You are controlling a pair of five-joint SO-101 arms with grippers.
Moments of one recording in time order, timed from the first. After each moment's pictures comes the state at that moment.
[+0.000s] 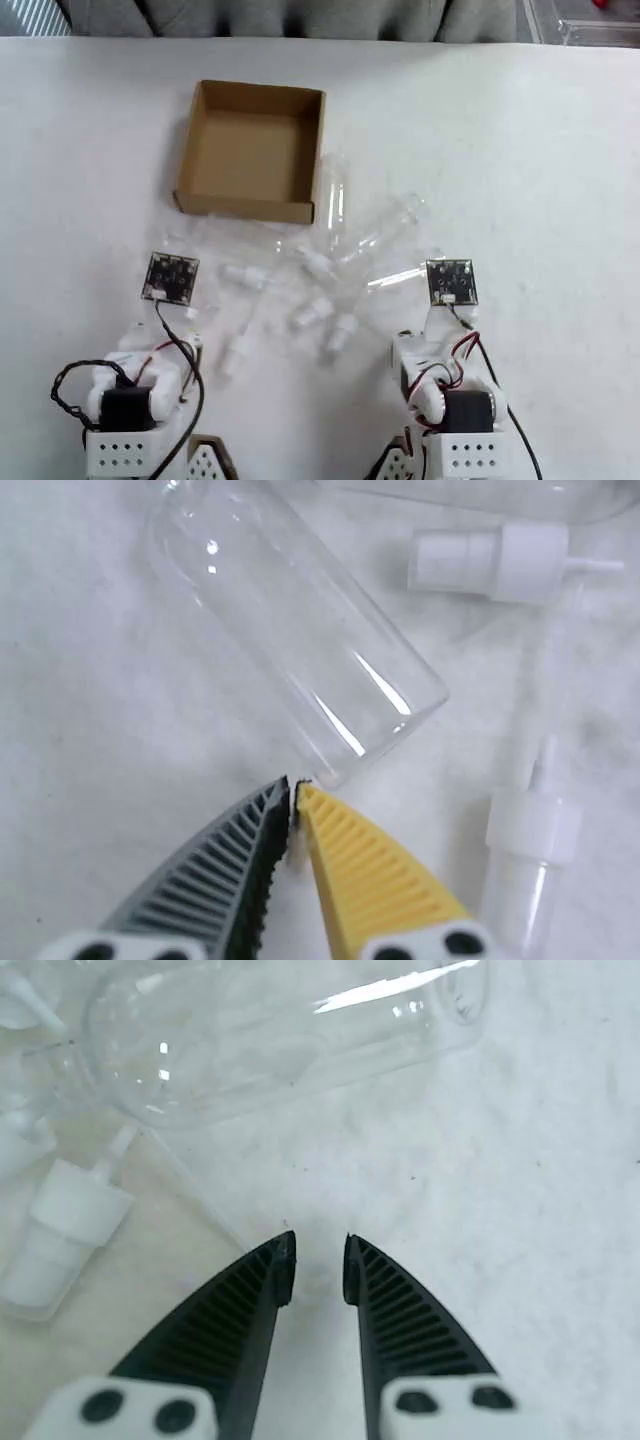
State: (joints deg) left arm -7.5 -103.8 97.2 73.8 -8.6; right arm -5.2 -101.8 96.4 71.9 1.2
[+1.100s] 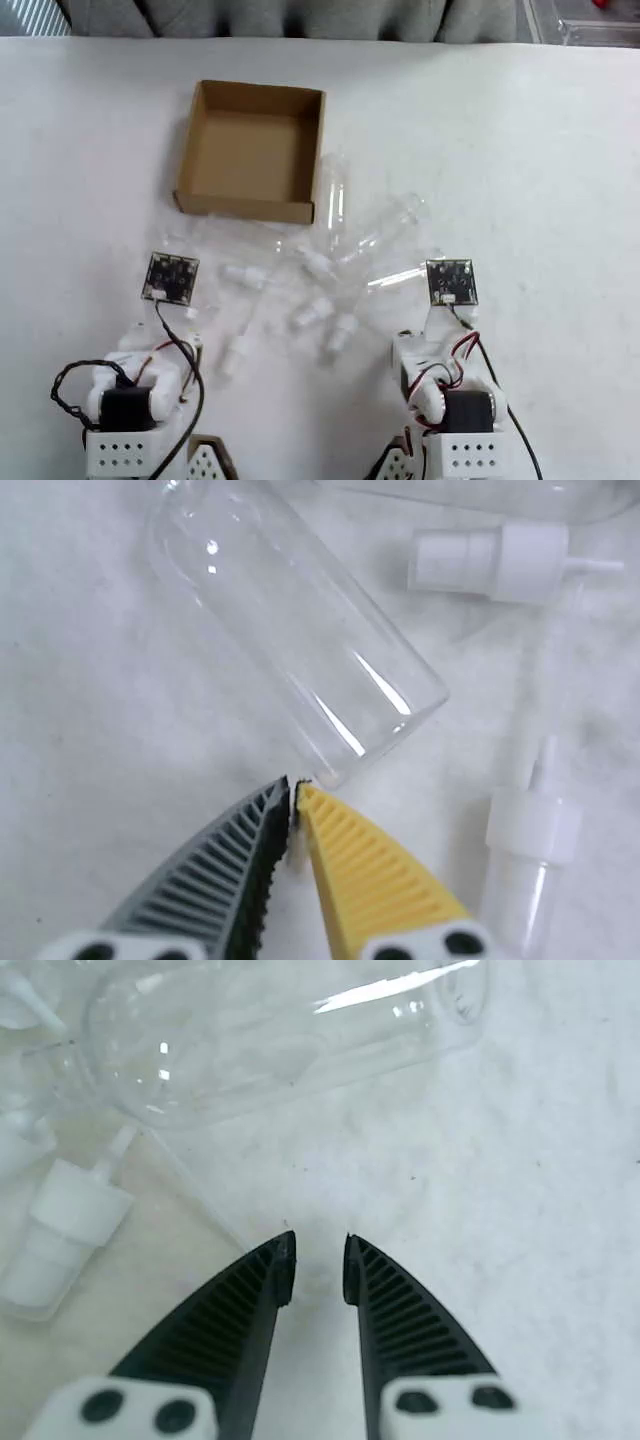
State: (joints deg) left arm -7.5 -103.8 97.2 73.8 -8.6; right arm -5.2 -101.8 96.4 71.9 1.3
